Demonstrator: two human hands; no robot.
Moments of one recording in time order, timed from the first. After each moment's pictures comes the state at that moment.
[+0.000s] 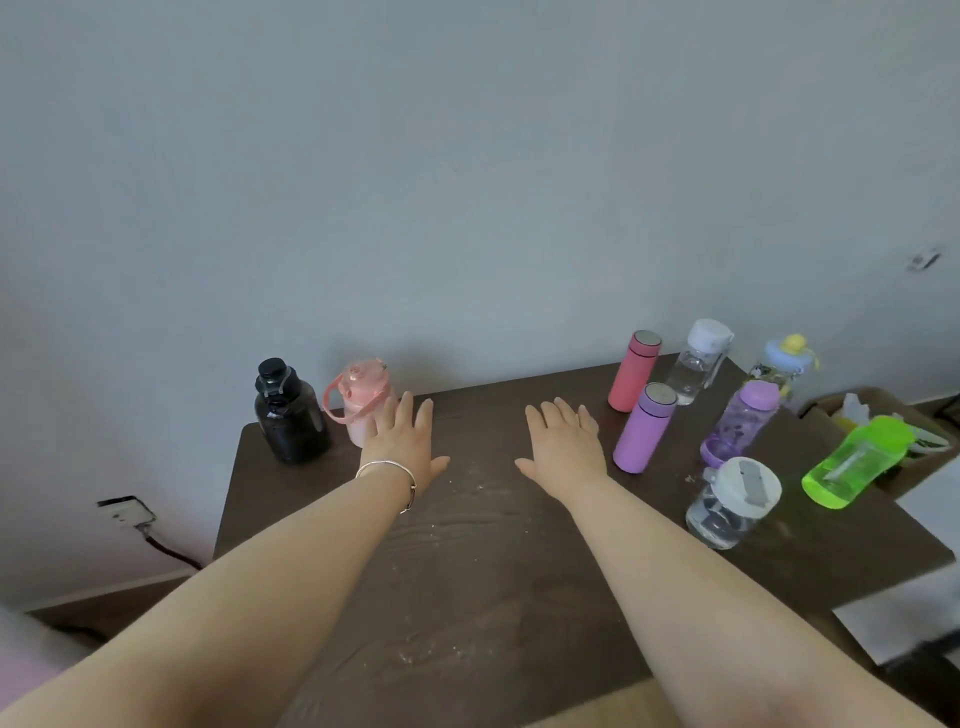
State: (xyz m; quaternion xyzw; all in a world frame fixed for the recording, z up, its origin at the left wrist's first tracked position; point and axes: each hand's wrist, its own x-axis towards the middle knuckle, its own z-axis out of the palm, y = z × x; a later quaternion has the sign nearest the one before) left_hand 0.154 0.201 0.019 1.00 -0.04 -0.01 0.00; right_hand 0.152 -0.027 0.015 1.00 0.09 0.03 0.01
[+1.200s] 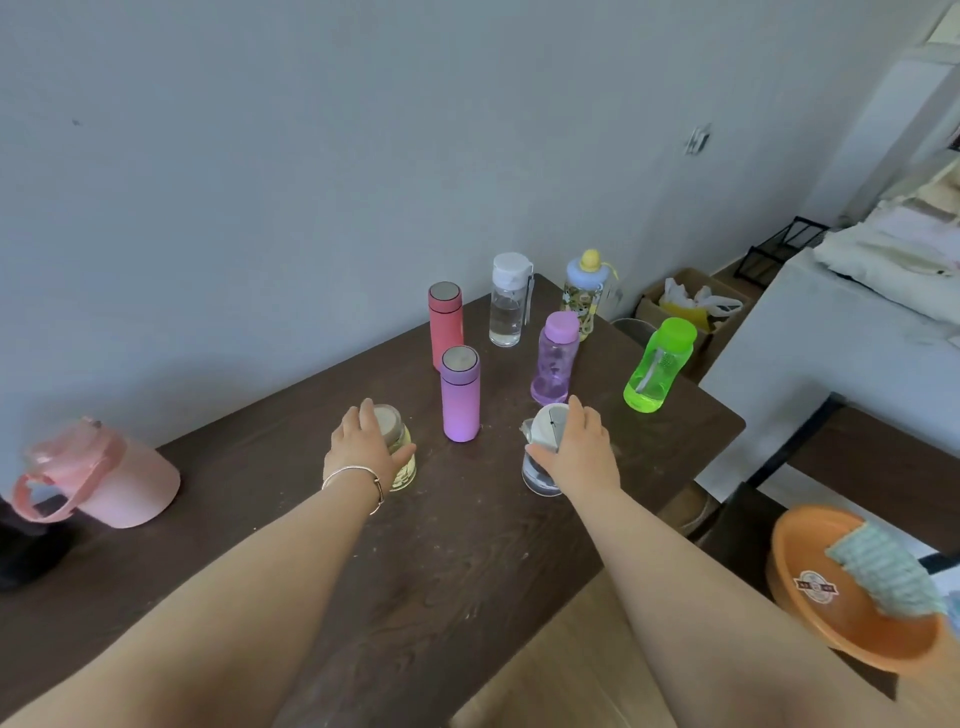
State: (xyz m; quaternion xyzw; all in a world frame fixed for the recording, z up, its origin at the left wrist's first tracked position) left_hand 0.227 -0.033 -0.053 0.97 -0.04 -0.11 0.20; right_hand 0.119 -0.290 -0.054 0.93 -0.30 0.02 -0.21
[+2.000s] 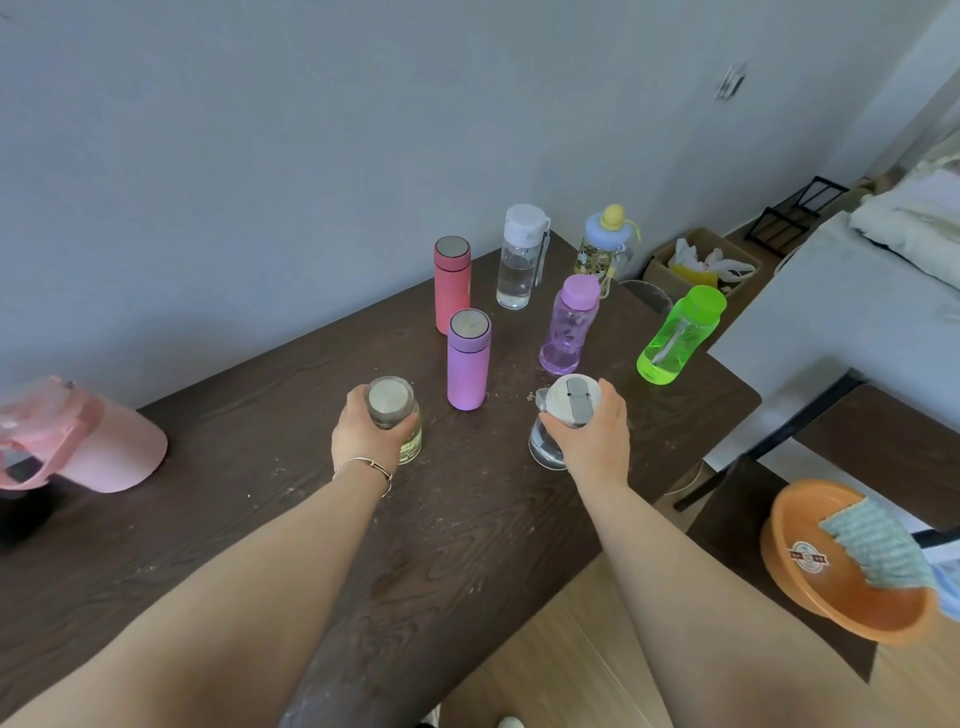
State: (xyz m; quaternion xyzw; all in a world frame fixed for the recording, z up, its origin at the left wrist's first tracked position) left_hand 0.220 -0.037 -0.086 0.88 0.07 -0.06 0.46; right_hand 0.119 -0.286 -0.084 0.85 -0.37 0.16 -0.35
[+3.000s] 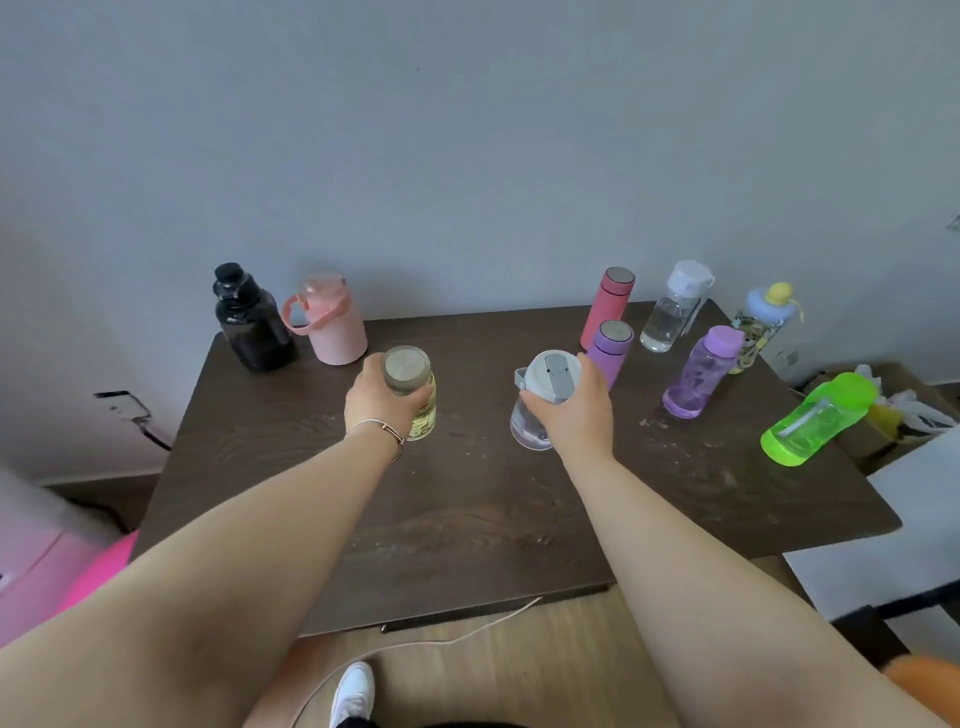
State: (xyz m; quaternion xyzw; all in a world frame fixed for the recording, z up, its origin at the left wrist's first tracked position) left_hand 0.097 0.106 -0.012 0.85 0.21 0.09 0.47; right_hand 0.112 -0.138 -0.014 0.89 -0.09 0.12 -0.43
